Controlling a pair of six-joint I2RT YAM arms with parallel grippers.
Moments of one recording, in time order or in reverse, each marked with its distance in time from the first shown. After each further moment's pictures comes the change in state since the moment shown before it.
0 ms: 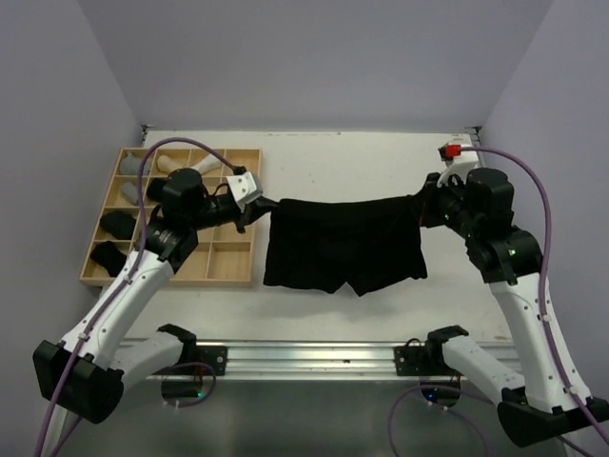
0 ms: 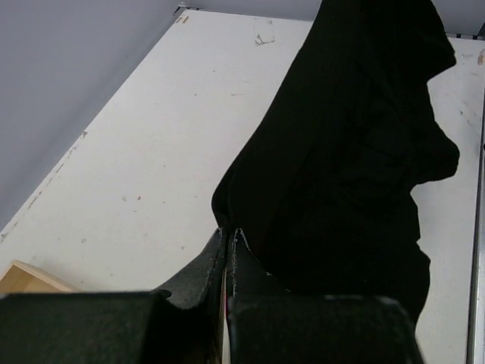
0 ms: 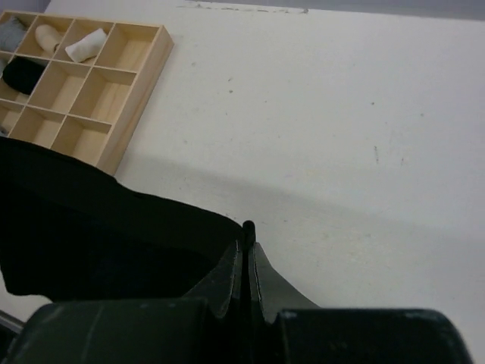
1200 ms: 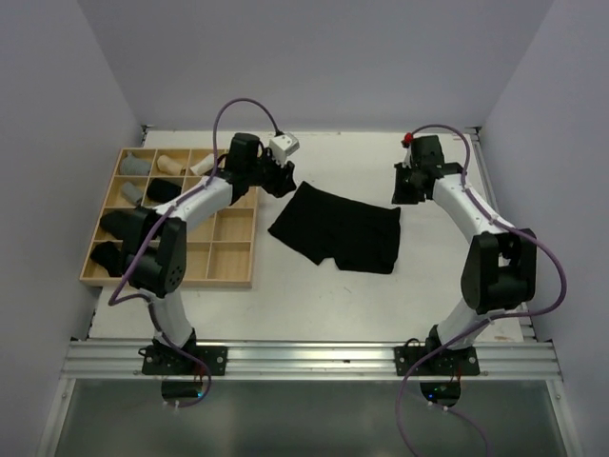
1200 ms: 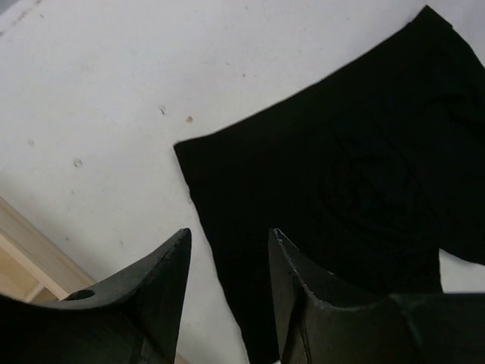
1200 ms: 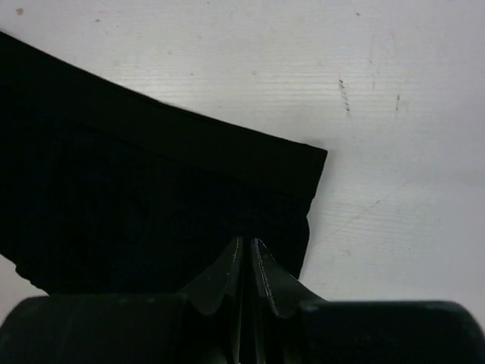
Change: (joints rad) left arm 0.010 0.828 0.422 0.072 -0.272 -0.114; right arm -0.106 0.754 0.084 0.141 0.116 0.049
